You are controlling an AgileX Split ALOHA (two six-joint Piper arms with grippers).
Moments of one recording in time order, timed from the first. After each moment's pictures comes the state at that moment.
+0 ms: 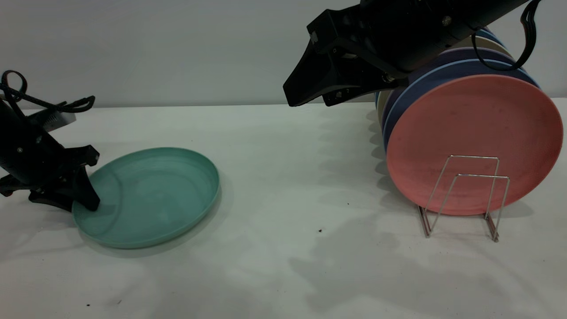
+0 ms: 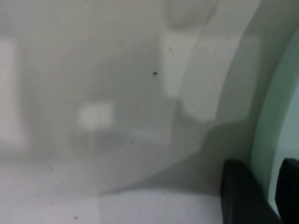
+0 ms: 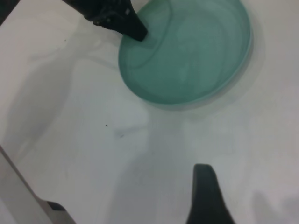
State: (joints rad) left arm 0.18 2.34 -1.34 -0.64 0.49 0.60; right arm 0.48 1.70 -1.00 1.23 0.45 -1.09
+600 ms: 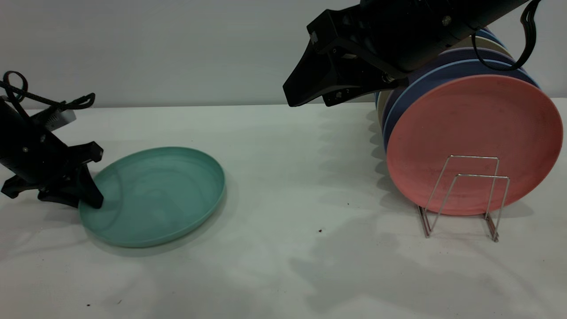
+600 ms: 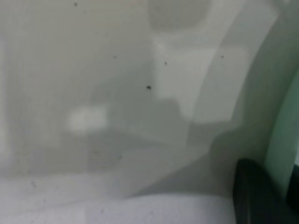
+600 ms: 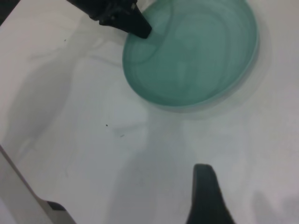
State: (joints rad) left arm 0.18 2.37 -1.35 -0.70 0.48 0.60; right arm 0.48 1.70 -1.00 1.23 0.45 -1.09
